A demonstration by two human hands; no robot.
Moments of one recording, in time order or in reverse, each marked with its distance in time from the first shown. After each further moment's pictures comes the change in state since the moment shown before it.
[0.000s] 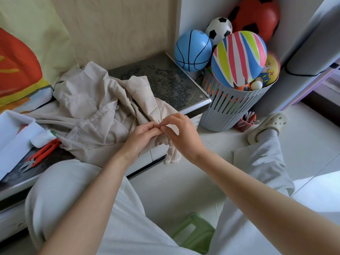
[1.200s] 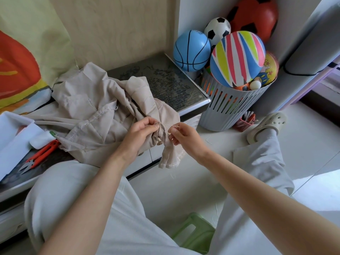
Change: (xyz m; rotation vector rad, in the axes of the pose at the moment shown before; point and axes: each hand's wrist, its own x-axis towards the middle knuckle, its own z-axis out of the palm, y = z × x) left_hand 0.003 0.001 -0.006 -0.030 -0.017 0.106; right_hand -0.002 0.017 0.000 0.498 -0.116 0.366
